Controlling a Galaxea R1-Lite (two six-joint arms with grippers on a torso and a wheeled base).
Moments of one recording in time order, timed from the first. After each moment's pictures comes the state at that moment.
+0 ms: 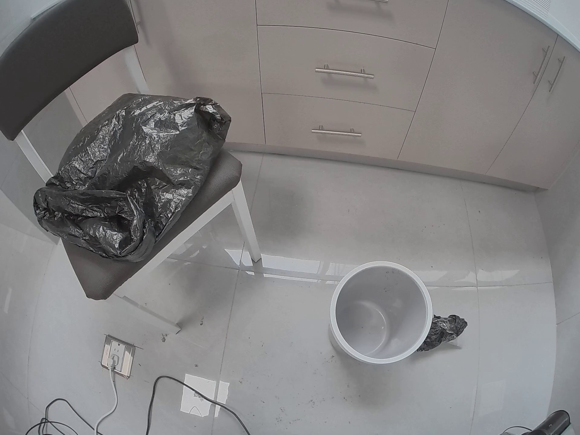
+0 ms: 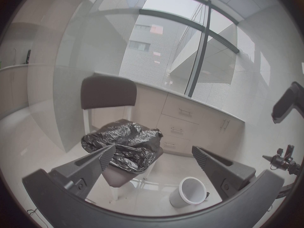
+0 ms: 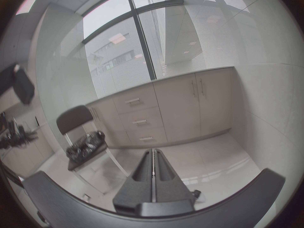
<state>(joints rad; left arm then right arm) -0.16 0.42 -0.62 0.02 -0.03 -0.22 0.06 0.19 -0.38 -0.01 0.01 0.21</state>
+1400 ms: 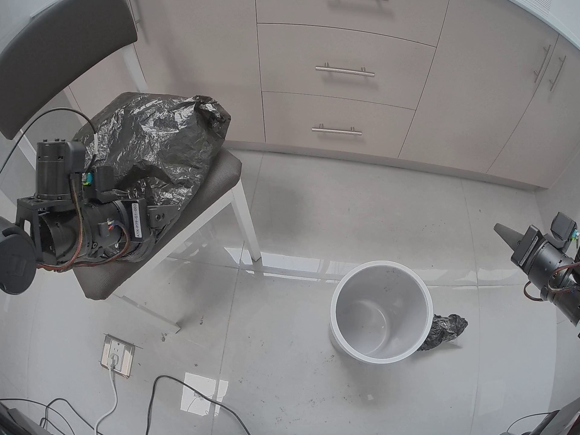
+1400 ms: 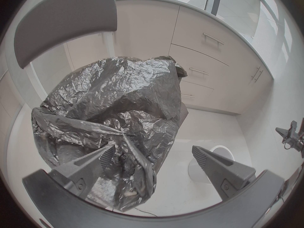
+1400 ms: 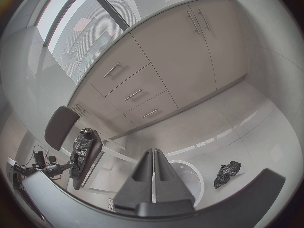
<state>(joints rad) -0.27 1.56 -0.86 -0.31 0.05 -0.14 0.22 1.34 -0.32 -0.93 -0.02 0.55</state>
